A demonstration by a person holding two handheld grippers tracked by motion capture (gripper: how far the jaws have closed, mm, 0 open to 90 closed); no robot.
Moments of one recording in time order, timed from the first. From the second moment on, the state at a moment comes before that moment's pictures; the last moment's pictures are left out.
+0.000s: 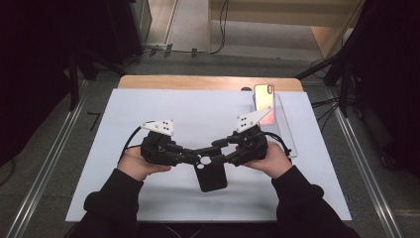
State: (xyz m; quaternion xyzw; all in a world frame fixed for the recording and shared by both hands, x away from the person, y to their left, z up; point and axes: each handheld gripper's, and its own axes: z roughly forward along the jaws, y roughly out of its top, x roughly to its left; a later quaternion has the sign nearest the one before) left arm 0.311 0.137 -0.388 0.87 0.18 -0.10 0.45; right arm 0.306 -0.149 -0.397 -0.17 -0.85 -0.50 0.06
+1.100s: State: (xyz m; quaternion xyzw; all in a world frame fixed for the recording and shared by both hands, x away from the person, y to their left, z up) left arm 0.313 0.142 -0.367 0.82 0.38 -0.01 0.42; right arm 0.297 -0.126 -0.414 -0.34 -0.81 -0.48 -0.06
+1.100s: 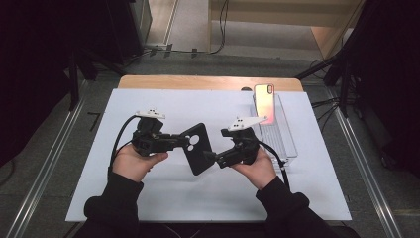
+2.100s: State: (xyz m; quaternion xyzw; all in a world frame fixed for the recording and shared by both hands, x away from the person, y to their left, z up) left arm 0.300 0.116 -0.368 0.82 0.39 -0.02 0.41; right arm 0.287 -0.084 -0.429 -0.39 -0.79 -0.46 -0.11
